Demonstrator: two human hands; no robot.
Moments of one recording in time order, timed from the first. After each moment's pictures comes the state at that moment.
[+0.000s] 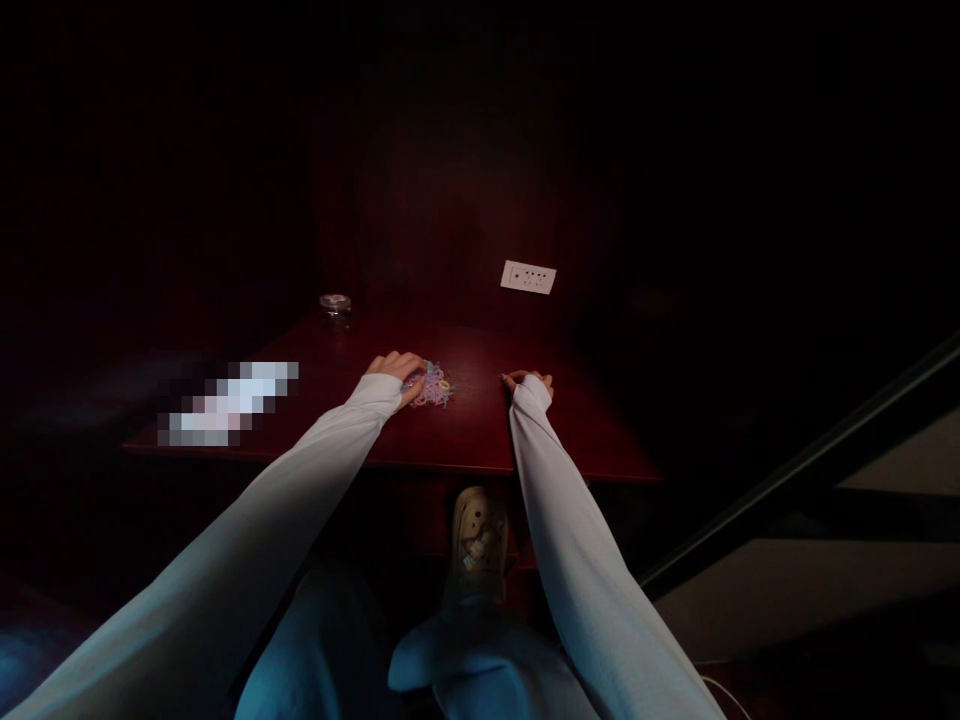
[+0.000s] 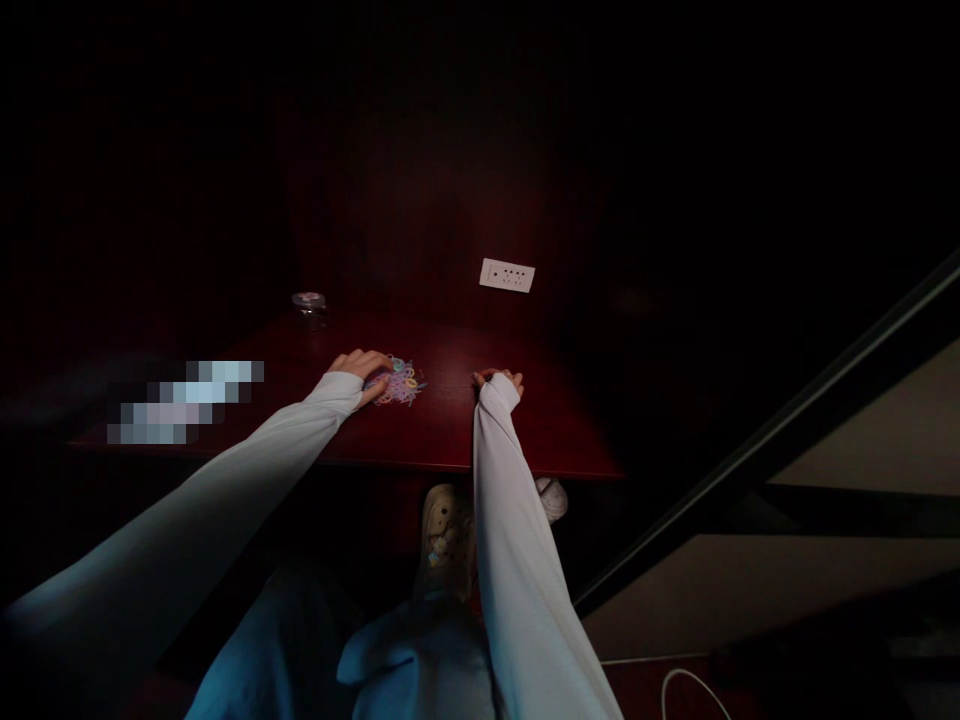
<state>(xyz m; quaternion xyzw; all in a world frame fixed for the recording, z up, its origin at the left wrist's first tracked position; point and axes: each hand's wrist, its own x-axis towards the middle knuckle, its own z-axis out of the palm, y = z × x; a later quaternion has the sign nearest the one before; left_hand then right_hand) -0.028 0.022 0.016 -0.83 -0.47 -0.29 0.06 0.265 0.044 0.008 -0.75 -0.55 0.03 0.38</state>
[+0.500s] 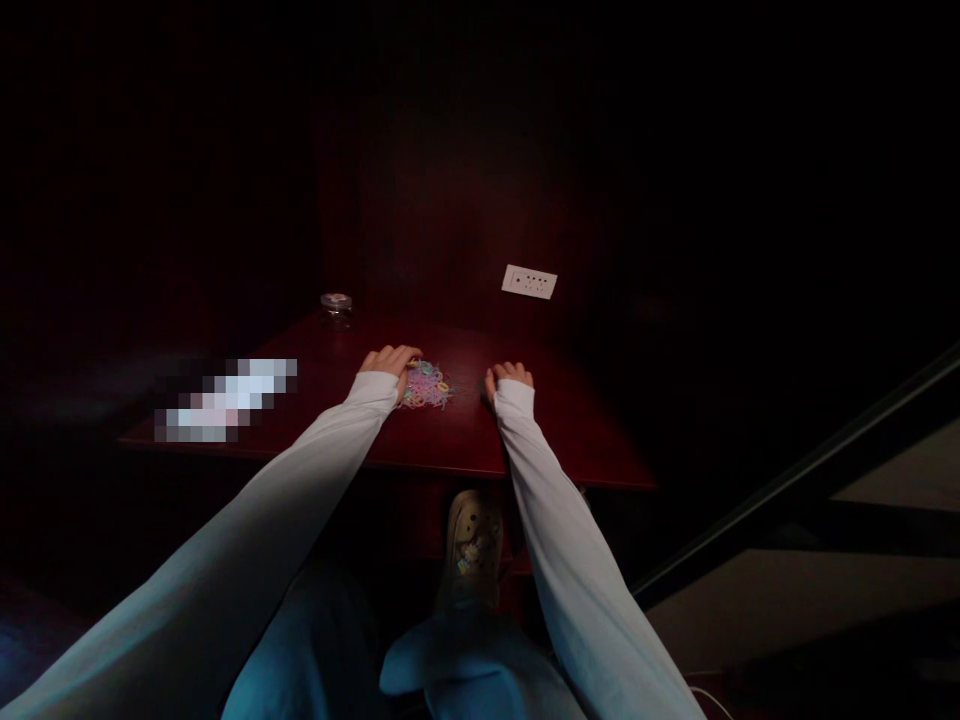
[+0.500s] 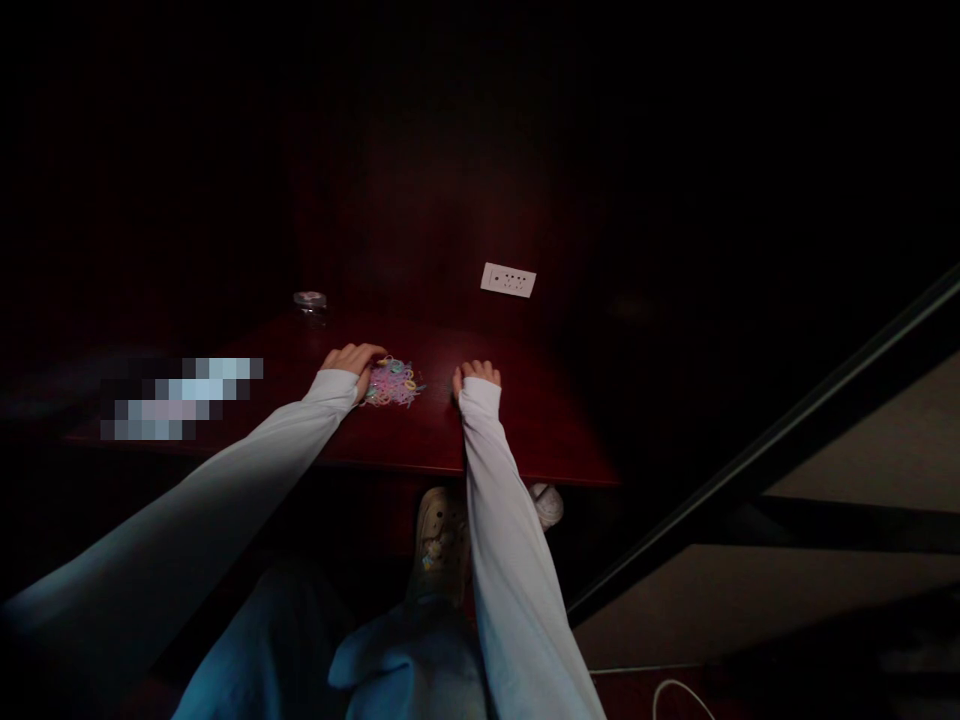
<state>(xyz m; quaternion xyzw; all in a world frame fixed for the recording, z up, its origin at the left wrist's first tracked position) -0.025 0.022 0.019 -0.78 -0.52 -0.33 0.06 0.232 0.031 0.017 -0.63 -0.70 -0.10 0.33</state>
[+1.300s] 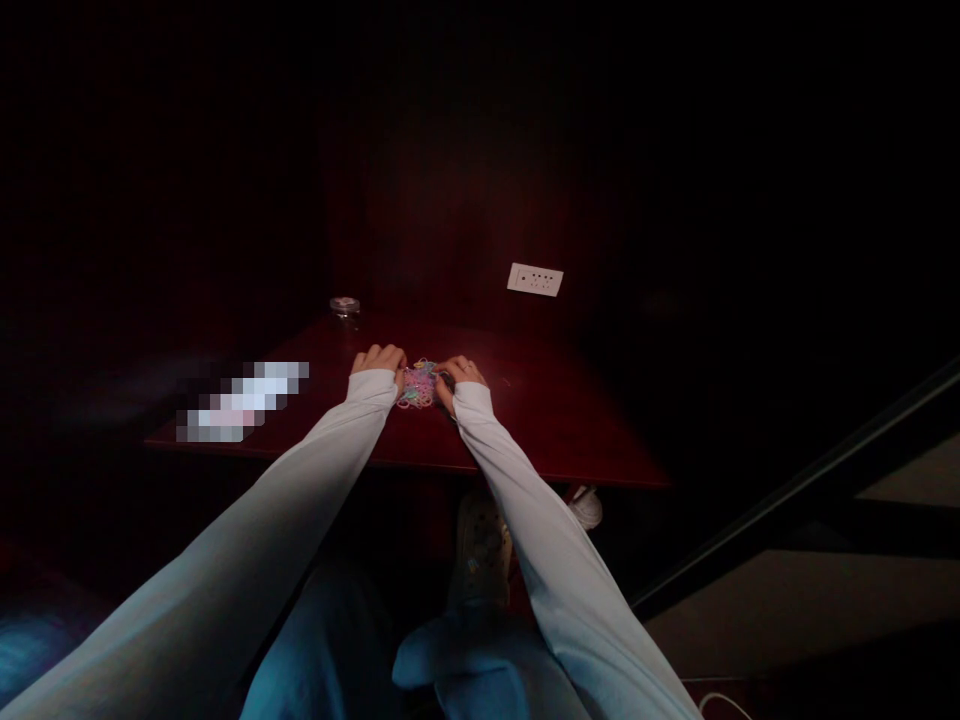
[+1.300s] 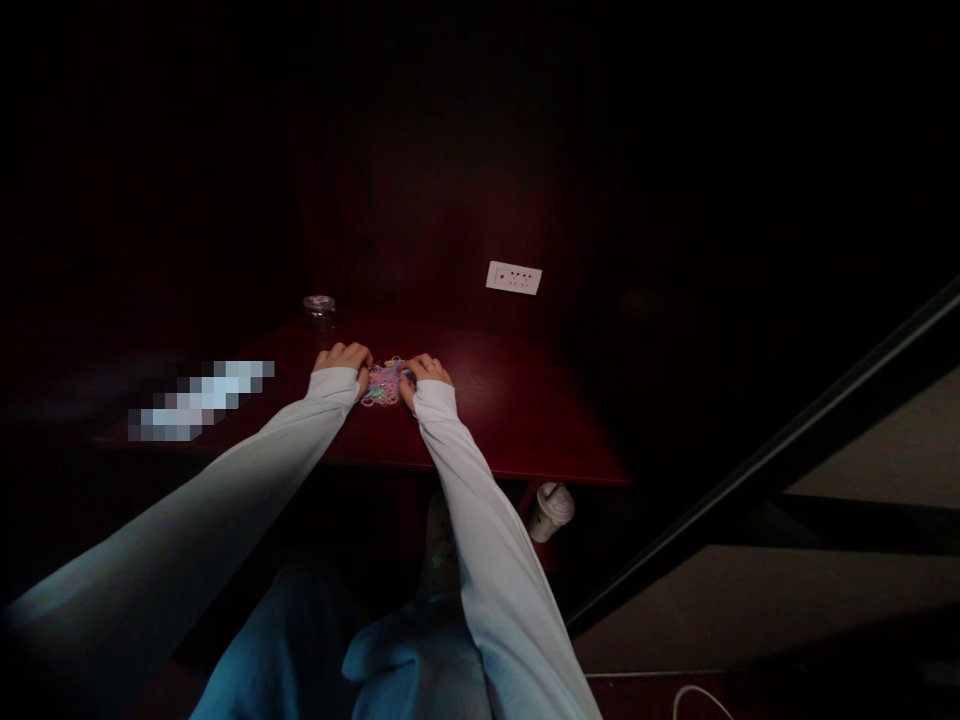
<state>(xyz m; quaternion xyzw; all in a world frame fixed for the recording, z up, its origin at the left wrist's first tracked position) -0.039 0.023 0.019 -0.74 -0.58 -0.32 0.11 0.146 0.008 0.021 -0.49 -0.78 0.01 0.37</state>
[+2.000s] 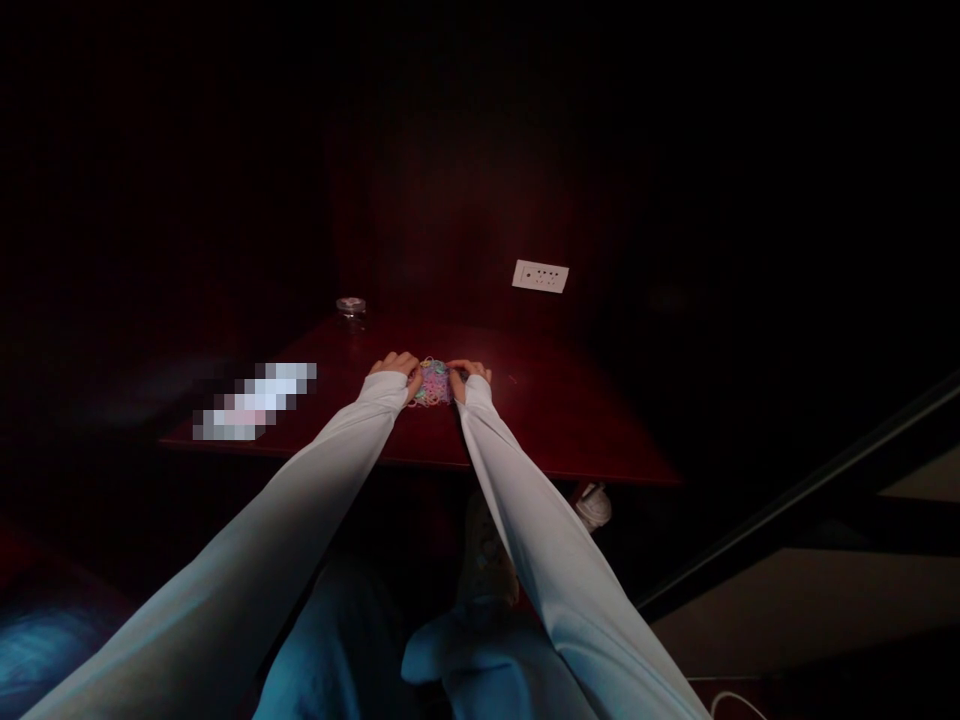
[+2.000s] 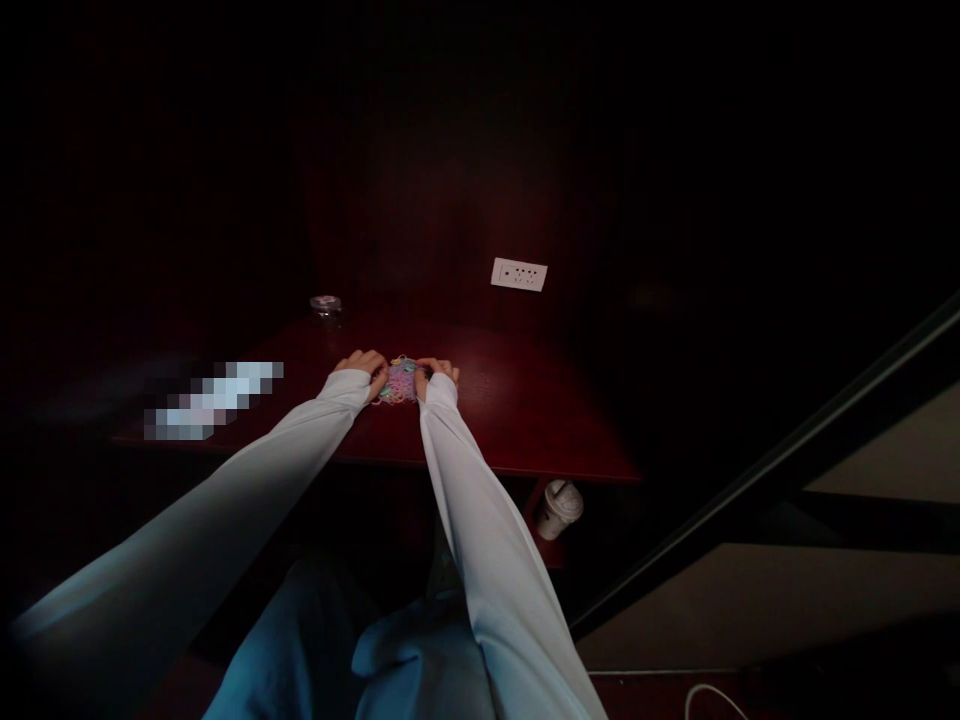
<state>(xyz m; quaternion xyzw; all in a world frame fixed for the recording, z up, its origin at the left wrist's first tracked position) -0.037 0.030 0.010 -0.78 -0.56 -0.27 0.08 0.142 0.036 0.001 -0.58 -0.66 0.14 0.45</state>
